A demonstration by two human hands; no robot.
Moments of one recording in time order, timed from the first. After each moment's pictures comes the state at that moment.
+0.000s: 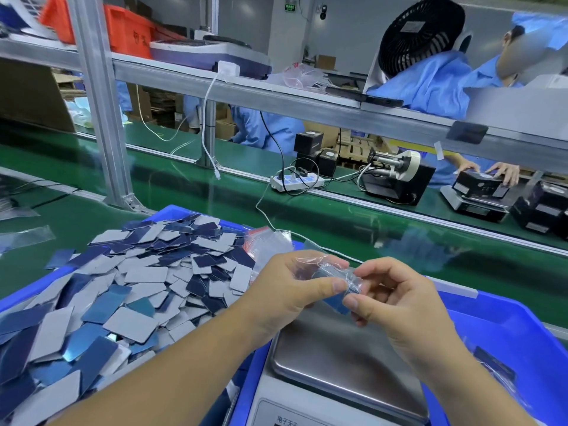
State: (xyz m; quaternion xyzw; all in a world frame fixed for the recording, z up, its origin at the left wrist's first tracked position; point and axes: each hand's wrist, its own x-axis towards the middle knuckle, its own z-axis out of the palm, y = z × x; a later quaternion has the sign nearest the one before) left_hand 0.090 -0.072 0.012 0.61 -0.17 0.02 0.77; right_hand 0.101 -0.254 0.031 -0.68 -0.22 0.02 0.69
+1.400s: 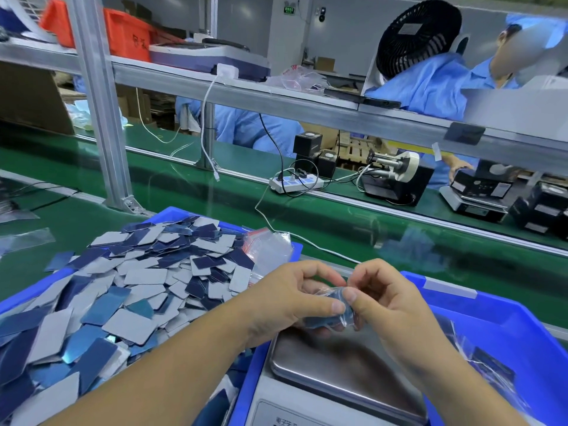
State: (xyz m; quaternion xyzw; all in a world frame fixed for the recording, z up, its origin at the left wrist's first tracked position) left_hand 0.088 -0.066 0.012 0.61 -0.14 -0.13 0.77; right_hand 0.103 -0.254 0.023 -0.72 -0.25 0.02 0.65
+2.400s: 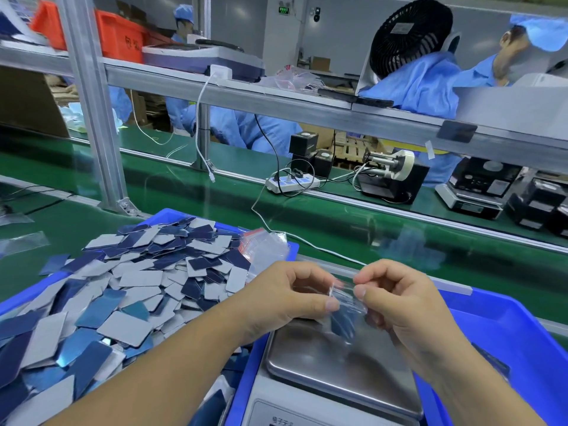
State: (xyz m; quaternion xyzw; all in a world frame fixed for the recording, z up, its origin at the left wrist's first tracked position) left_hand 0.091 -0.065 0.010 0.66 -0.13 -0.09 0.73; right_hand 0.104 -0.260 0.035 -0.70 -0.16 0.03 0.70
